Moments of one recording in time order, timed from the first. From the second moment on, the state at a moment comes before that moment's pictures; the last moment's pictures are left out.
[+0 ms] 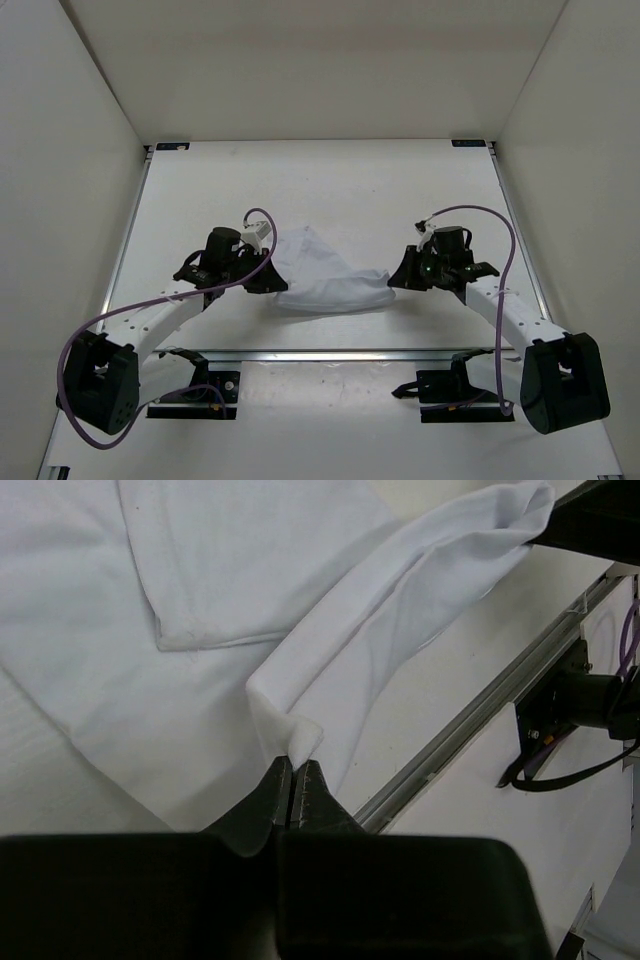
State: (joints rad) left arm -0.40 1.12 0.57 -0.19 0.54 -0.41; right arm 0.23 1.12 0.58 -0.32 -0.45 0.38
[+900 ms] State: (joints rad) left arm -0.39 1.16 0.56 -0.15 0.54 -0.42; right arm 0.26 1.22 0.54 -0.14 -0.51 0.38
